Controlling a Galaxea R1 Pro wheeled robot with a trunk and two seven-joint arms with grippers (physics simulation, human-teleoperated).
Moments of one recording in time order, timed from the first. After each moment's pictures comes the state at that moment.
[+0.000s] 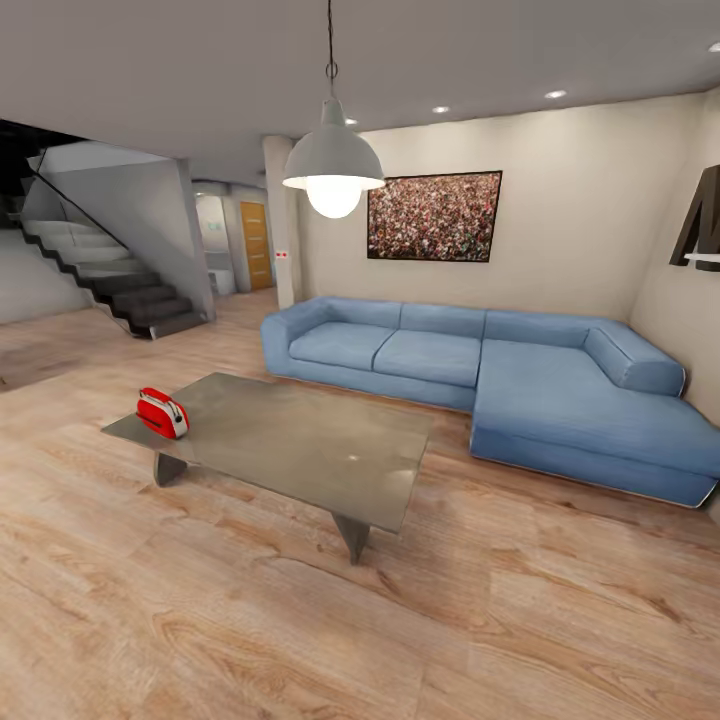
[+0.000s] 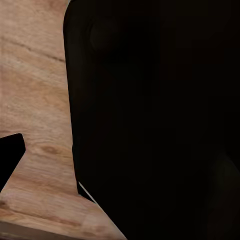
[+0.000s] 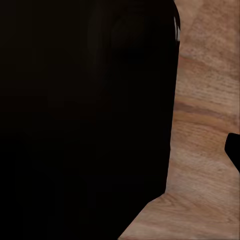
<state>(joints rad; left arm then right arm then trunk) 0.00 0.00 0.00 0.00 0.00 0.00 0.00 0.00 0.00 0.00 0.00 0.00 0.00 0.00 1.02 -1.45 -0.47</state>
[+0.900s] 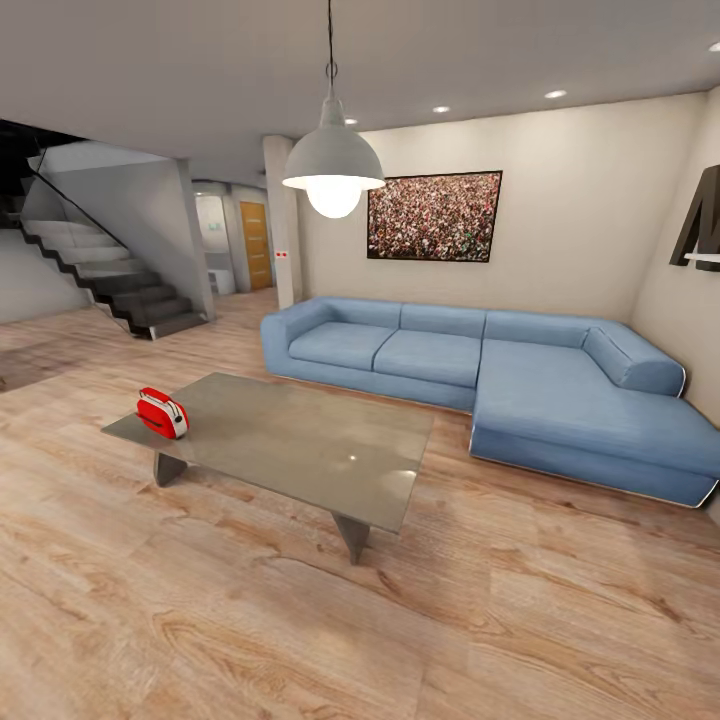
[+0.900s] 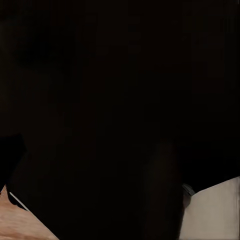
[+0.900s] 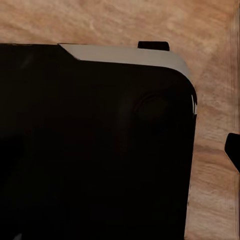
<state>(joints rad) 0.03 -0.09 0.00 -0.02 0.01 -0.06 0.00 -0.06 0.03 0.00 -0.03 0.00 -0.02 0.00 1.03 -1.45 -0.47</state>
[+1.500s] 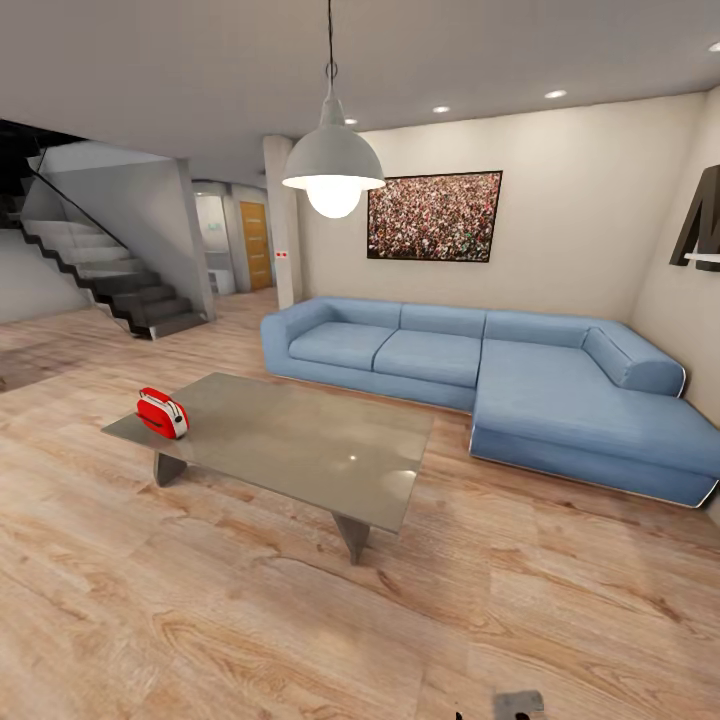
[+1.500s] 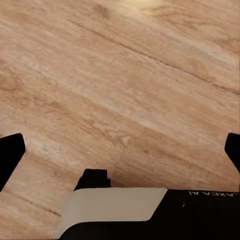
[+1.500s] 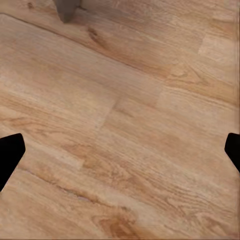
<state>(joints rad) 0.03 -0.08 0.01 -0.63 0.00 0.12 0.09 -0.08 0.03 0.00 -0.75 0.08 0.00 0.00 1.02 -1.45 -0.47</state>
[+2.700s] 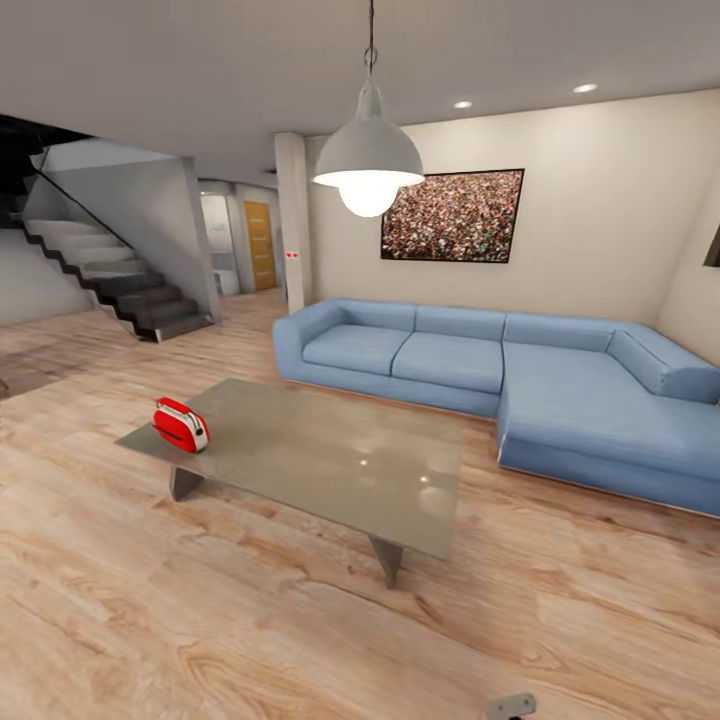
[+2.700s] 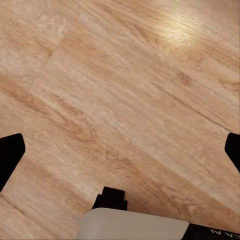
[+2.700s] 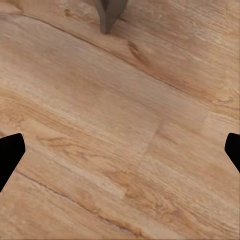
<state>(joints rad) 0.03 -0.06 0.16 -0.64 0.00 0.05 0.09 -0.10 0.03 0.01 -0.69 0.14 -0.01 0.01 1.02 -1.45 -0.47</state>
